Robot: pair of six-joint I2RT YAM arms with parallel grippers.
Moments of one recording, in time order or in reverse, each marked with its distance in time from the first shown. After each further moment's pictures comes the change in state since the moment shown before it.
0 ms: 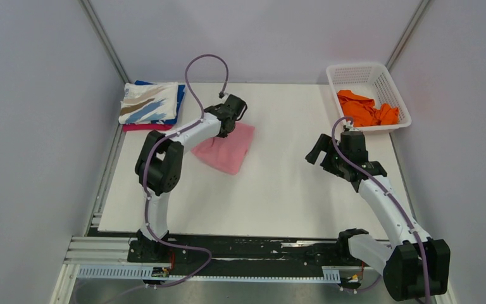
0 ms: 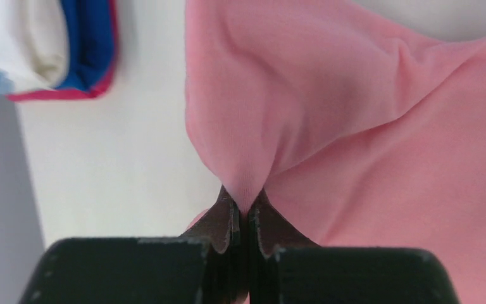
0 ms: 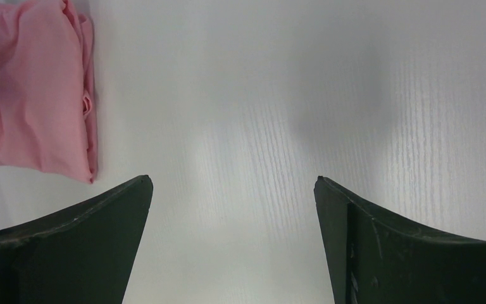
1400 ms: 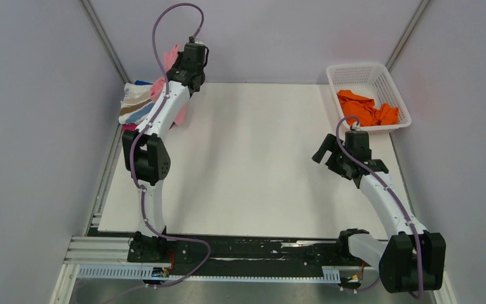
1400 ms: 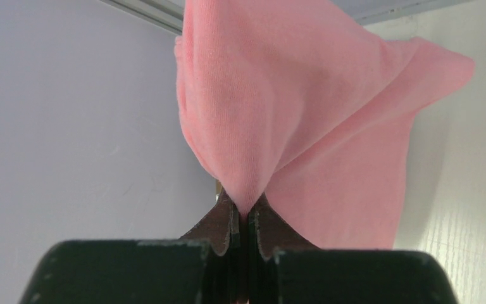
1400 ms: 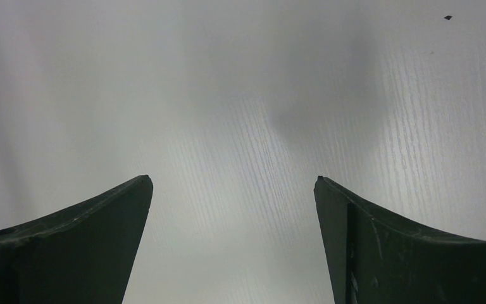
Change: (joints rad) left arm 0.273 0.077 0.523 0.080 -0.193 0.688; right arm -0.079 0.050 0.000 -0.006 0.031 -0.007
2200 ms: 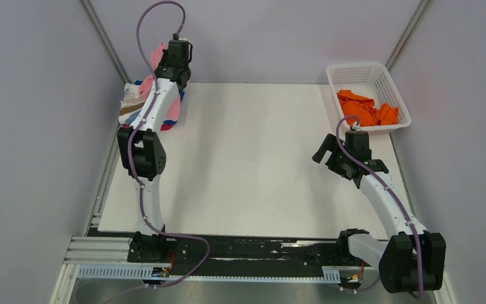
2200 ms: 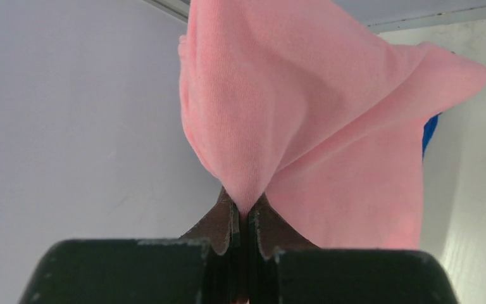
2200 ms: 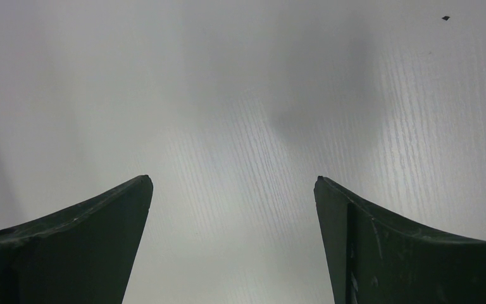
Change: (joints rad) left arm 0.106 0.035 0.059 0.034 0.059 0.002; right arm 0.000 -0.002 0.000 0.000 0.002 0.000
